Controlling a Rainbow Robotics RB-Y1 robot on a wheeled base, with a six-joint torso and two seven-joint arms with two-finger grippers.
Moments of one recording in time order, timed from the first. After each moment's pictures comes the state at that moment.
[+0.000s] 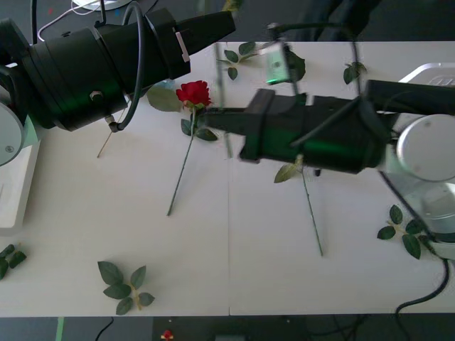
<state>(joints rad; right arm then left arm) -0.37 -0.52 0.28 -2.00 -1.58 0.84 2.04 -0.46 0.80 -0.30 -2.12 1.48 0.44 -1.41</state>
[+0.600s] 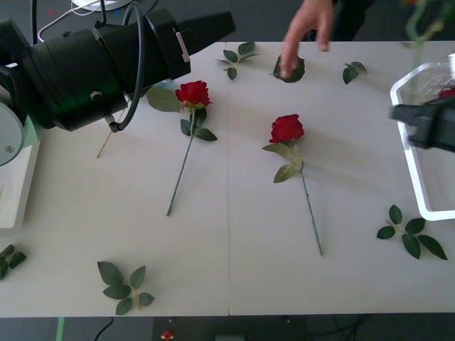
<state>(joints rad) 0.00 -0.92 -0.21 -2.00 -1.42 0.84 1.82 -0.46 0.80 -0.30 -2.12 1.48 0.44 -1.41</state>
